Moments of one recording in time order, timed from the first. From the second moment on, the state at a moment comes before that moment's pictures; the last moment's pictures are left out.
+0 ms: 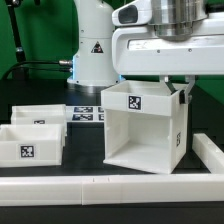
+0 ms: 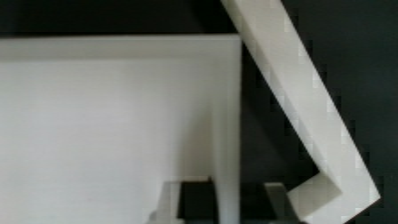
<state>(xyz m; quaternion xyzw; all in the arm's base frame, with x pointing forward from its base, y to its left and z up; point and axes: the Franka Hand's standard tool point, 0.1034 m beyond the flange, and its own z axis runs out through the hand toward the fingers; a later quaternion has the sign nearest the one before) 0.561 0.096 0.104 -0.95 0.30 0.02 0.07</state>
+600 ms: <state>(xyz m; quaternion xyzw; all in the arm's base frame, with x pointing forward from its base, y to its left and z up) 0.565 0.089 0.101 -0.83 0.56 0.04 0.07</state>
